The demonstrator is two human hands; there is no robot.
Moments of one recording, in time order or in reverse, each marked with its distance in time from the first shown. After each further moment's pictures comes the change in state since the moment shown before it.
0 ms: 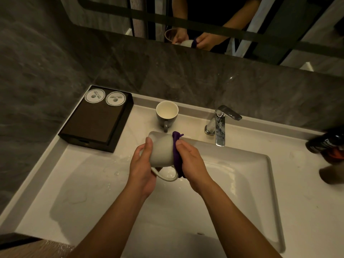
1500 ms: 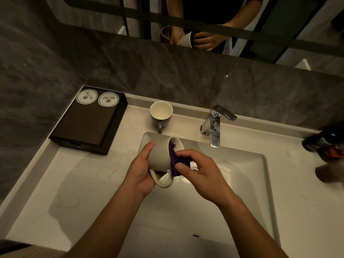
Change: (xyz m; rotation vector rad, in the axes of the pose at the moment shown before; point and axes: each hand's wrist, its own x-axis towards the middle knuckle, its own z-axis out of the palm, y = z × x) left_hand 0.001 0.004 0.016 -0.061 -0.090 -0.253; right_hand -0.025 0.005 -0.057 -0.326 -0.138 -0.232
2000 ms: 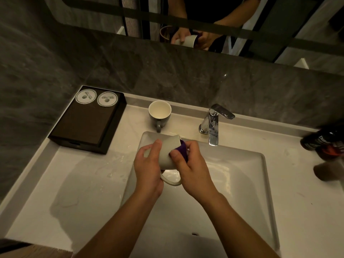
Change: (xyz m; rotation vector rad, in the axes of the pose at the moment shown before) left_hand -0.015 -0.025 0.029 0.159 0.238 0.364; right_hand 0.008 -0.015 0.027 0.060 0.205 0.116
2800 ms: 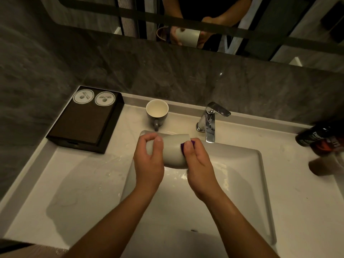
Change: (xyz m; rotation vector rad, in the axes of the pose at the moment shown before) left_hand -0.010 0.001 -0.005 0.363 -0.130 0.478; right_hand -0.014 -0.009 -0.009 0.182 0.063 0.024
